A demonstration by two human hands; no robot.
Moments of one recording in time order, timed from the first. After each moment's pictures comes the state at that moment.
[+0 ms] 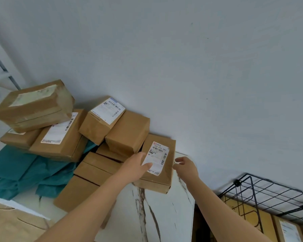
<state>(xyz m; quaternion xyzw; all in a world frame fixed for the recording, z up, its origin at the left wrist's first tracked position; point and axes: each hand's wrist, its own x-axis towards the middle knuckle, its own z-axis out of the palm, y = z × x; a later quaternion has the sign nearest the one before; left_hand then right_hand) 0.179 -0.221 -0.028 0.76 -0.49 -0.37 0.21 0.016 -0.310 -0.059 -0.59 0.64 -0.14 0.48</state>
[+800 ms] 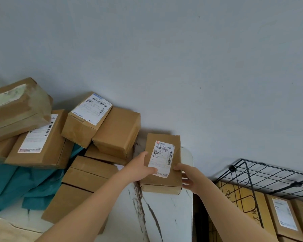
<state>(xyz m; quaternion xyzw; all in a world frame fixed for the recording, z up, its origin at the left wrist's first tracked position) 0.172 -0.248 -0.047 0.72 -0.45 -0.50 0.16 -0.019 -0.319 -0.091 -0.32 0.63 -0.12 0.69</state>
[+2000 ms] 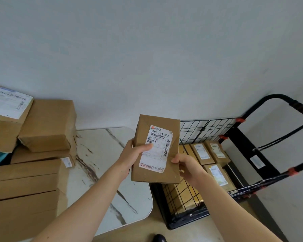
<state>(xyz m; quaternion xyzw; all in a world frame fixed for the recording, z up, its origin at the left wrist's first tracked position) 0.061 -0.210 -0.046 0.49 -0.37 -0.70 0.36 -0.136 -0.168 -0.026 -0.28 0.65 -0.36 0.60</state>
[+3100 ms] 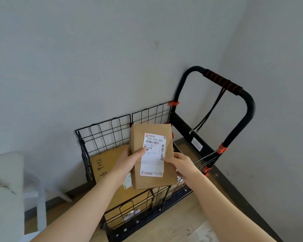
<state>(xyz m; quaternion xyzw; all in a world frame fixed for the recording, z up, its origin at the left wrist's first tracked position) -0.378 -0.189 -0.048 0.51 -0.49 -0.66 0.26 -0.559 -0.126 -0.048 -0.25 0.71 -0.39 0.53</state>
